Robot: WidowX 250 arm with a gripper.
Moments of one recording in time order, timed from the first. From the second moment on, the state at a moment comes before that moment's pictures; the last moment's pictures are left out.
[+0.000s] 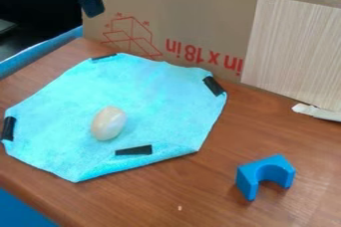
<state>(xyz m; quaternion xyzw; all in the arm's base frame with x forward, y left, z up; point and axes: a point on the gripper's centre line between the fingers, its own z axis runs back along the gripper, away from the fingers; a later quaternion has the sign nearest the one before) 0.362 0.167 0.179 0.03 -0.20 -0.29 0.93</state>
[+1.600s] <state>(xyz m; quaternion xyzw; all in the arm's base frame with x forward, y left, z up) 0.308 0.054 0.105 0.08 -0.07 0.10 0.99</state>
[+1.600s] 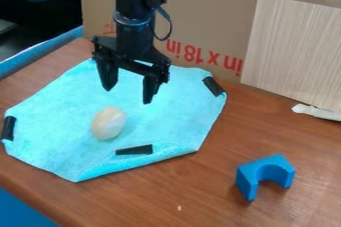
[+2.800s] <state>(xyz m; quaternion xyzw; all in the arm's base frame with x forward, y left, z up) 0.284 0.100 0.054 0.02 -0.09 0.16 0.98</state>
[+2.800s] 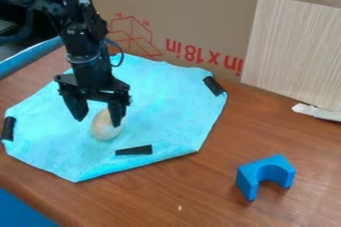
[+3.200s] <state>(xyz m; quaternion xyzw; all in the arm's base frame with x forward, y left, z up) 0.286 0.102 0.043 0.01 -0.08 0.17 0.98</state>
